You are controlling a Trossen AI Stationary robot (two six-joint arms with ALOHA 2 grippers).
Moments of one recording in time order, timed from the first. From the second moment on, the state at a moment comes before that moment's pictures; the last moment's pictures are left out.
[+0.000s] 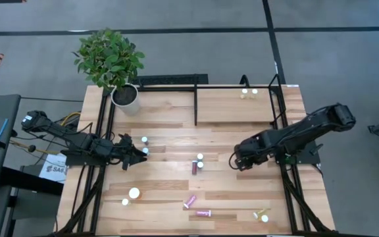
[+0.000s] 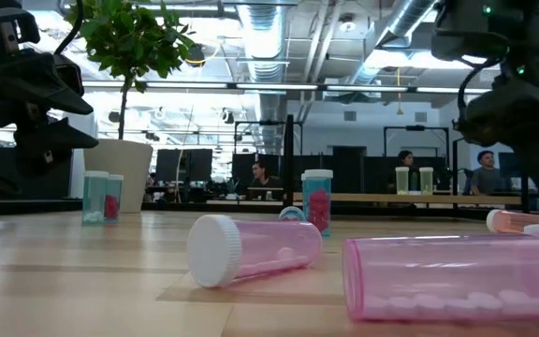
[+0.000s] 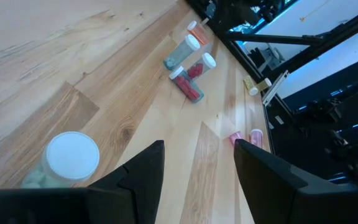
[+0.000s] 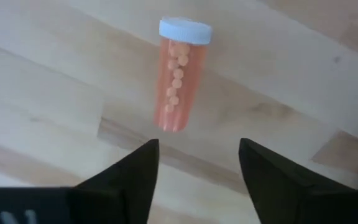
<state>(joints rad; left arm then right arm) -0.35 0.38 0.02 0.02 -0.25 -0.94 0.21 1.30 0.68 -0.85 -0.18 1.38</state>
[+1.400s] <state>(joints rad) -0.35 0.38 0.02 0.02 -0.25 -0.94 0.20 1.49 0.68 -0.69 -0.15 1.34</state>
